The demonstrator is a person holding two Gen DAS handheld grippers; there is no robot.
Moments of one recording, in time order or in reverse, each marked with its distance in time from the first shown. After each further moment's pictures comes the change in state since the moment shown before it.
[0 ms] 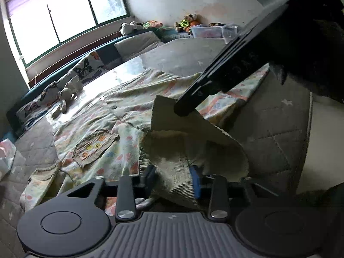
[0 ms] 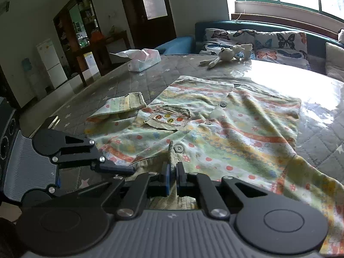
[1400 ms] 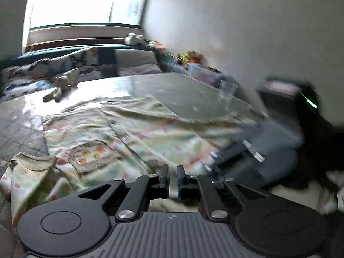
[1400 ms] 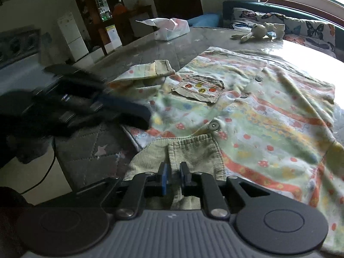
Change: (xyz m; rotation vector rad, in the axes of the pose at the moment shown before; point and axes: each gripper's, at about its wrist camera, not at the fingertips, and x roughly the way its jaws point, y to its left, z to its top) left arm -0.022 0.074 0.012 -0.402 -0.157 -0.213; right arm 0.026 0.019 -0.018 -0.082 0.137 0.113
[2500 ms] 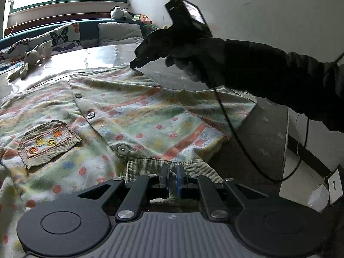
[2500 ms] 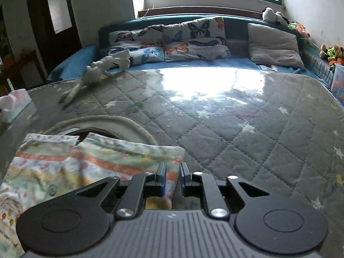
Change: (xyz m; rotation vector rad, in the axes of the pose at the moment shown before) left arm 0.071 -0.016 -0.014 0.059 0.164 -0.095; right arm 0.042 -0.250 0.104 0.359 -0.127 -0.500
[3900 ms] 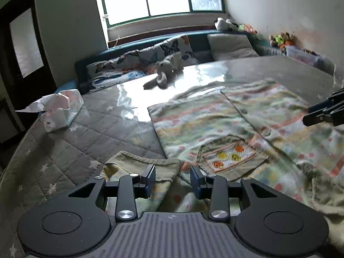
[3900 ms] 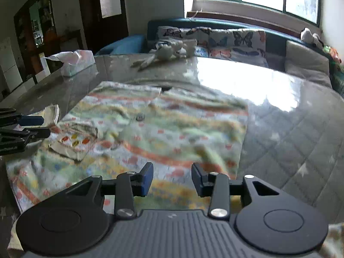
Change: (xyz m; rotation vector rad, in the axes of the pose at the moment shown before) left arm -0.044 0.089 0.002 -0.074 -0.053 0.670; right arm -0.092 0.077 -0.095 -0.187 -0.016 0.143
